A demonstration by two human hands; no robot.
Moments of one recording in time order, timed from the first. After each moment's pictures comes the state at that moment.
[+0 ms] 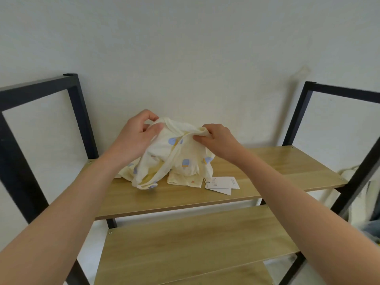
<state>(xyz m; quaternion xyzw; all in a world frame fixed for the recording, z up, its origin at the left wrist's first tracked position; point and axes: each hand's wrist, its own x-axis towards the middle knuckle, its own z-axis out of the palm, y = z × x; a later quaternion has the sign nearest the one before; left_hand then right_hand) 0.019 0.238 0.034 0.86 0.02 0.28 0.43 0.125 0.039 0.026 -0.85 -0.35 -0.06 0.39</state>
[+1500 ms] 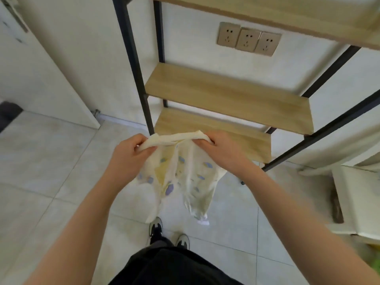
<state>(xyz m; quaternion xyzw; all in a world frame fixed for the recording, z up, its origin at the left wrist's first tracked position) -0.354 -0.005 -0.236 0.80 0.39 0.16 0.42 -0.163 -0.147 -0.225 -0.81 -0.44 0.24 0.31</state>
